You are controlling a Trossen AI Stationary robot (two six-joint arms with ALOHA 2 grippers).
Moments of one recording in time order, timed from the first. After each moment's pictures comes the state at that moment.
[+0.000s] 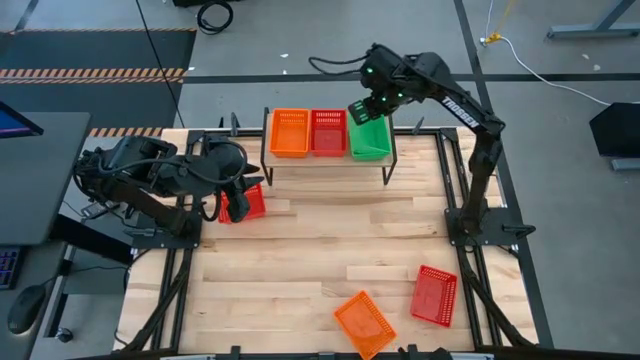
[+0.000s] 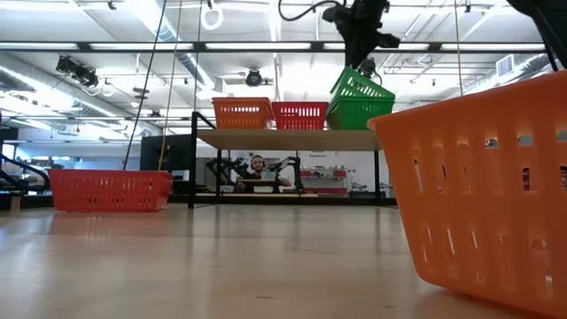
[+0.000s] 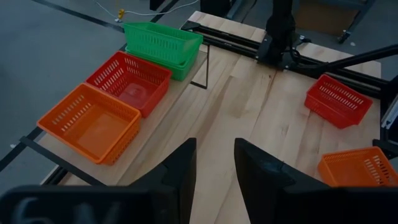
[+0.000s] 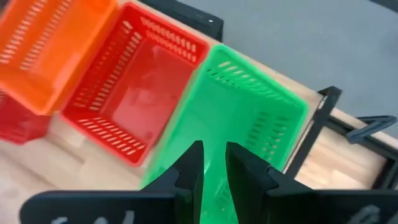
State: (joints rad) left arm -0.29 1.40 2.02 -1.36 -0.60 -0.51; right arm -0.56 1.86 2.31 -1.54 0.09 0.50
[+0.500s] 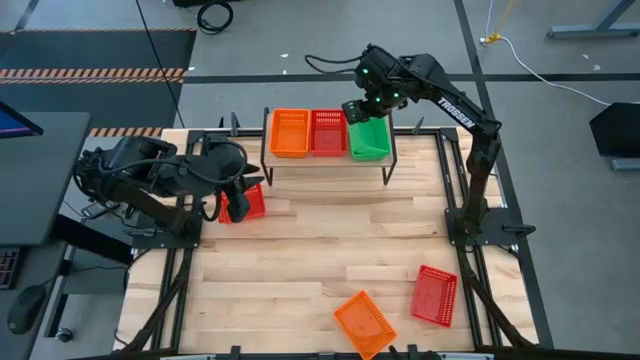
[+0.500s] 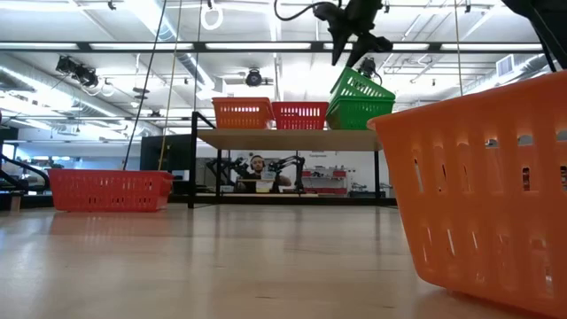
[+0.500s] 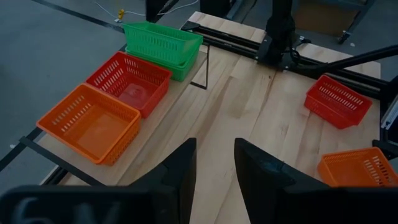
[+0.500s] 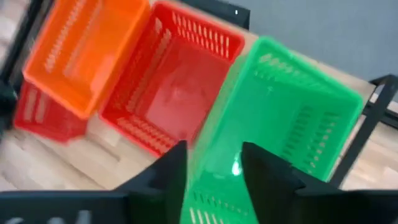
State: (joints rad) left arm -0.29 1.40 2.02 -1.36 -0.60 -0.51; right arm -0.55 1.88 2.31 -1.49 0.01 0.59
